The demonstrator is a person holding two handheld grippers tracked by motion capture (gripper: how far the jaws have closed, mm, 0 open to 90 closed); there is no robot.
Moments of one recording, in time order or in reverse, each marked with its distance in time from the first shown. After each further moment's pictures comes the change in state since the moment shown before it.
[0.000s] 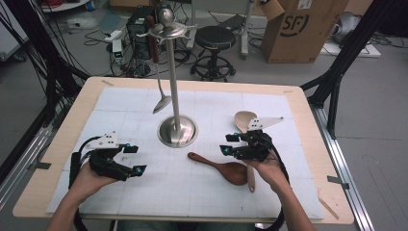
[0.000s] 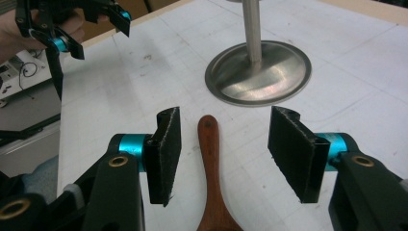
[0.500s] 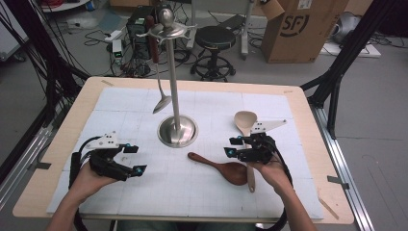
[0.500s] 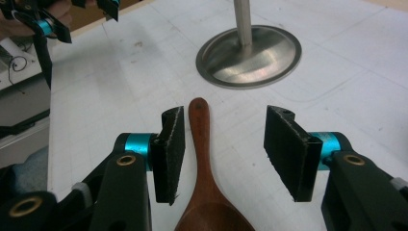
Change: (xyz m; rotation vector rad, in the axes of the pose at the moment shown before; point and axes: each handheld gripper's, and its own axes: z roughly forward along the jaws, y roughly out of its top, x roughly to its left) left arm -0.001 0.000 0.001 0.000 0.000 -0.002; right arm -0.004 -0.011 -0.006 0.032 -0.024 0.004
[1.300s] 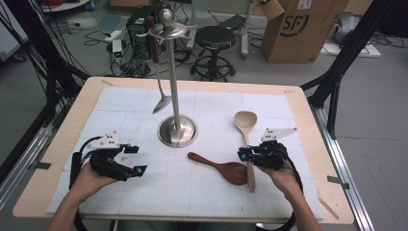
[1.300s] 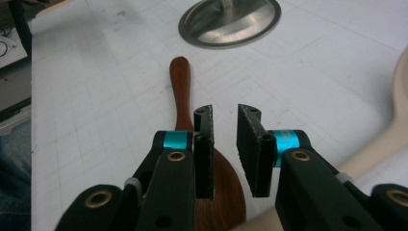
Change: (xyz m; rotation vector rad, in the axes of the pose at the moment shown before) left arm 0.000 0.000 0.001 0.007 -0.001 0.001; right arm -0.011 -0.033 -0.024 0.044 -0.043 0.005
